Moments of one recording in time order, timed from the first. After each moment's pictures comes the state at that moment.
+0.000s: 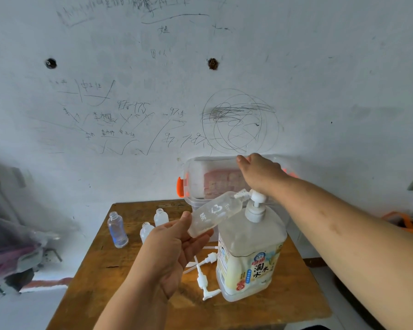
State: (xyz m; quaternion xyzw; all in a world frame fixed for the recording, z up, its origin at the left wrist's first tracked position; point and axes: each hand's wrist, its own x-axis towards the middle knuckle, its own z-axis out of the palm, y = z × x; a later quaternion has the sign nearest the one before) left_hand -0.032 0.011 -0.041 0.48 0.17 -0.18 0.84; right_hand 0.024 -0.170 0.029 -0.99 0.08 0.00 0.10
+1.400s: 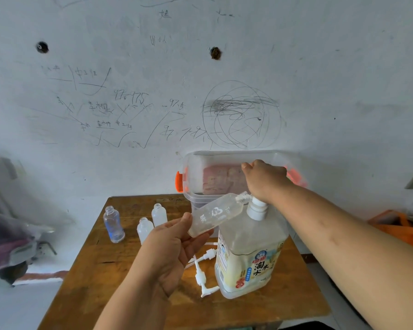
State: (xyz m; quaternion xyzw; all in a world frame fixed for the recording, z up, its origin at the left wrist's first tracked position) left_hand -0.022 0.011 -0.056 0.46 0.17 -0.20 0.85; right_hand 0.049 -0.183 -0.010 -1.00 0.08 0.01 -0.02
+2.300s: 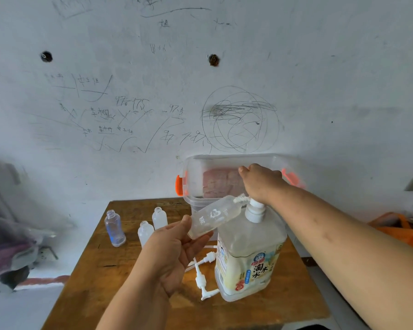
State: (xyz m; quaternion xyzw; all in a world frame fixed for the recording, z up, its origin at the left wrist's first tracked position) left_hand -0.021 0.011 -0.057 0.45 0.17 -0.20 0.85; right_hand 0.050 -0.180 -0.005 -1.00 0.08 0.02 0.01
